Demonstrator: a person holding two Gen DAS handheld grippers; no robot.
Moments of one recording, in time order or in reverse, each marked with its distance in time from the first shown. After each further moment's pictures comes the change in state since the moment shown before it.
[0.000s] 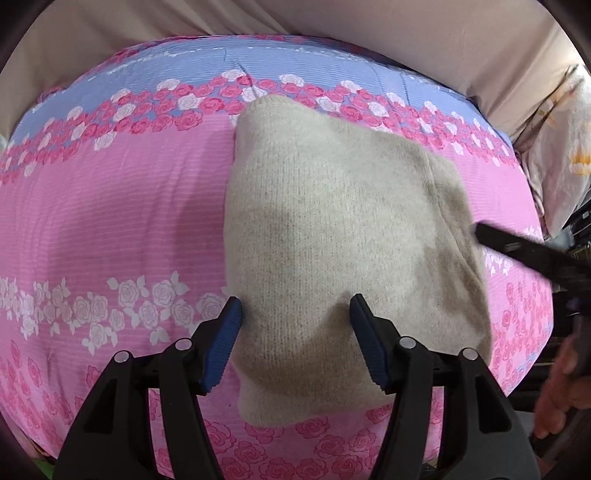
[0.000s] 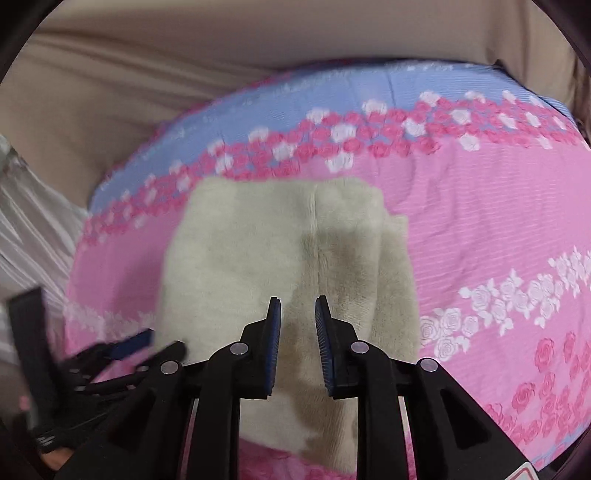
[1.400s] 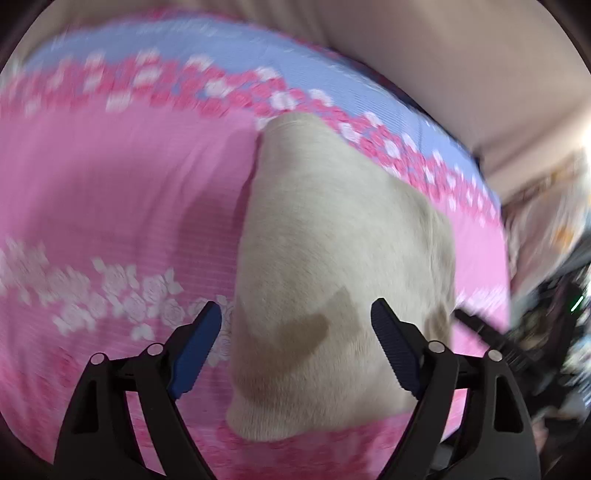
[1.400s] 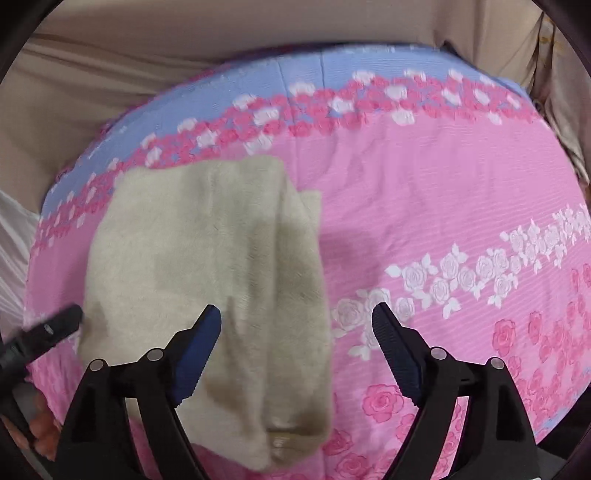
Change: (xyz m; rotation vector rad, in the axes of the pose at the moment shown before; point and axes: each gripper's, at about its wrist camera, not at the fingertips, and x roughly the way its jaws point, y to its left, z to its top) left arm 0.005 0.050 0.013 -0.296 -0.003 -0.193; right arm -0.009 -0.051 -0.022 0.101 -0.001 -0.058
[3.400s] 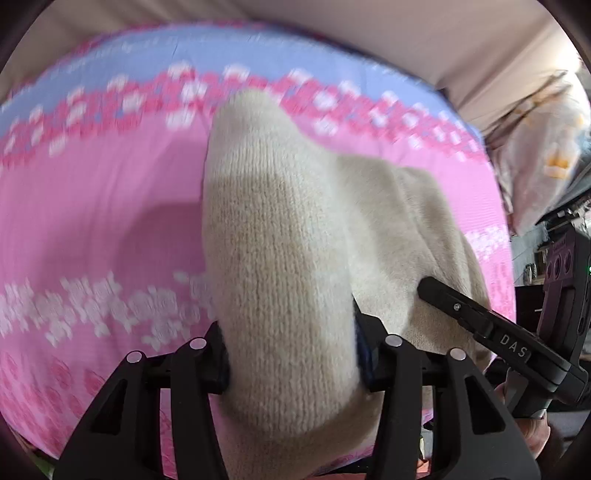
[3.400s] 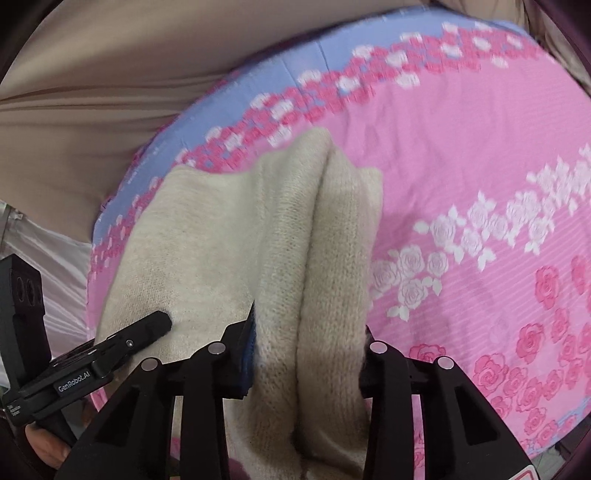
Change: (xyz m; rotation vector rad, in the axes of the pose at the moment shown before) left arm 0.003 -0.102 -0.013 0.285 0.085 0.058; right arm -0.048 -0.007 -0.010 0.124 -0.063 0.226
